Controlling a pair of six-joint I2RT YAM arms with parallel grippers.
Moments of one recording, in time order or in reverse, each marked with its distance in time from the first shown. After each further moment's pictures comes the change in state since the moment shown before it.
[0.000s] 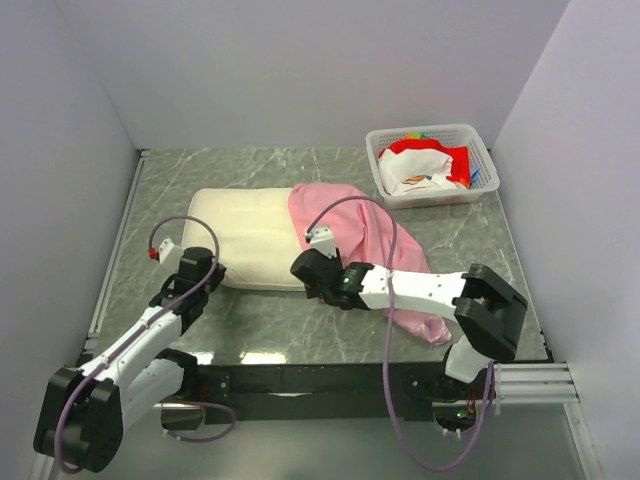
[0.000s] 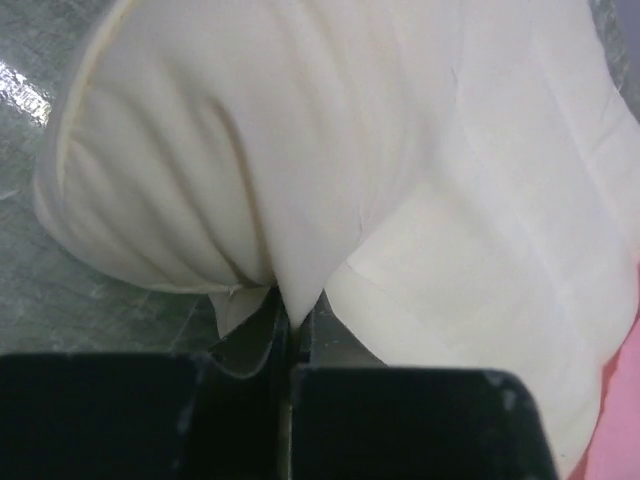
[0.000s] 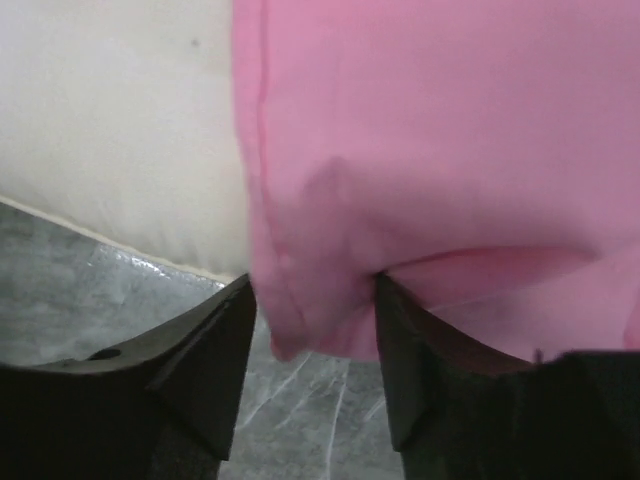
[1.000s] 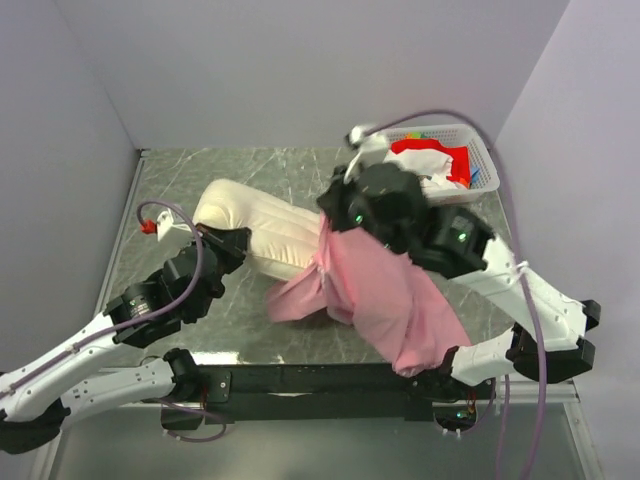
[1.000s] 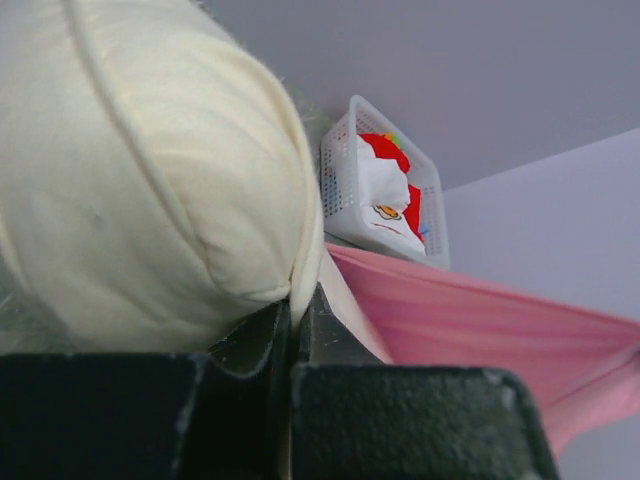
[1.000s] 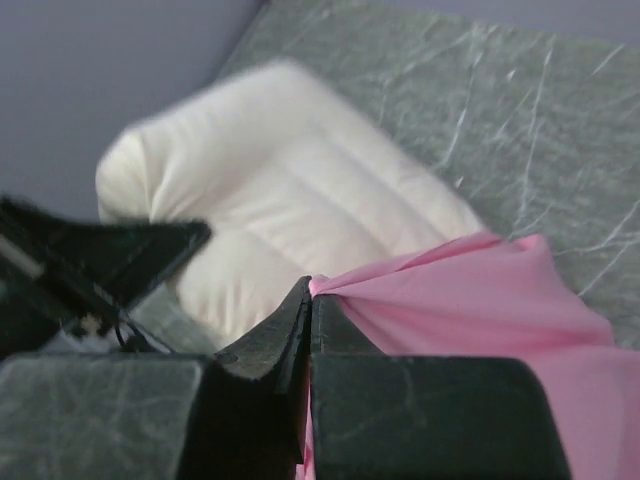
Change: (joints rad) left arm -0.692 -0.189 0.584 -0.417 -0.421 -0.063; right arm 0.043 -0.267 0.761 -0.449 -0.061 -0.140
